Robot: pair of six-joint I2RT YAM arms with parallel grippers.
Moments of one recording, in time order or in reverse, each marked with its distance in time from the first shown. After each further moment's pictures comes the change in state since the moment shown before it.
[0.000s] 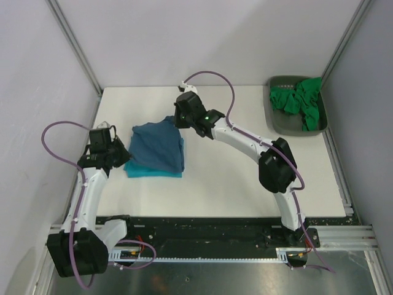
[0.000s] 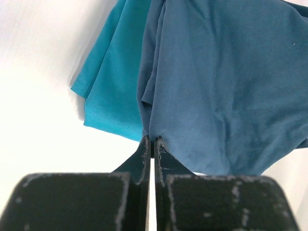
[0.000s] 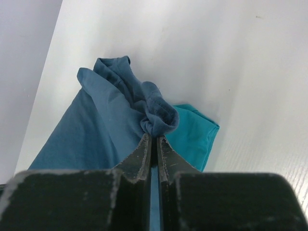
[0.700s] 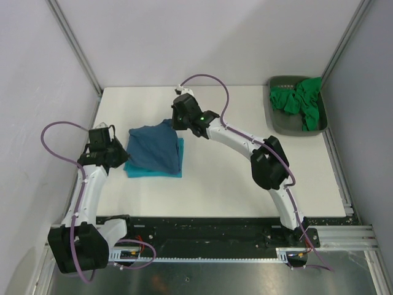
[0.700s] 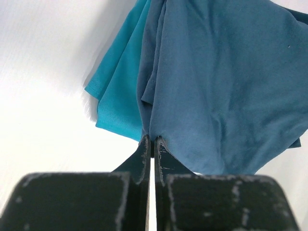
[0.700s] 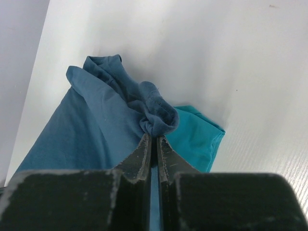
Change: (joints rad) left arm 0.027 0.034 -0.001 0.001 -0.029 0.002; right arm -0.003 0.097 0.069 0.000 -0.029 0.005
